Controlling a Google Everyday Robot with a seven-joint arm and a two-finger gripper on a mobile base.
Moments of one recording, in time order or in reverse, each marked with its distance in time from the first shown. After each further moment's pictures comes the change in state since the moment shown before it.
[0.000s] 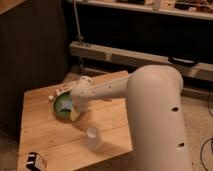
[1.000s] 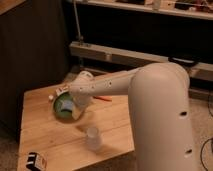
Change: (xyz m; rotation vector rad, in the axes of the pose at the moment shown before) arm 0.013 -0.010 -0.048 0.042 0.075 0.028
